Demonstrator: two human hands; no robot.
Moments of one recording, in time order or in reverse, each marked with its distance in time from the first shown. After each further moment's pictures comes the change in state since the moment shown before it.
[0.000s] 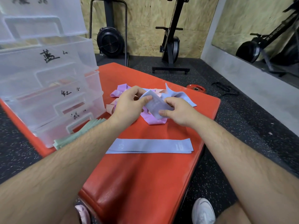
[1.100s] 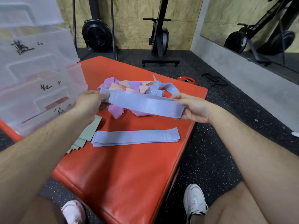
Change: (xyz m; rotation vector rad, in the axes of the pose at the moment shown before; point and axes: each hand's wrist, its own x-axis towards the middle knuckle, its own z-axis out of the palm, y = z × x) left_hand 0.008 -0.040 -0.047 -0.254 0.144 -0.505; right_hand -0.045 0.047 -0.051 0.812 -0.173 0.423
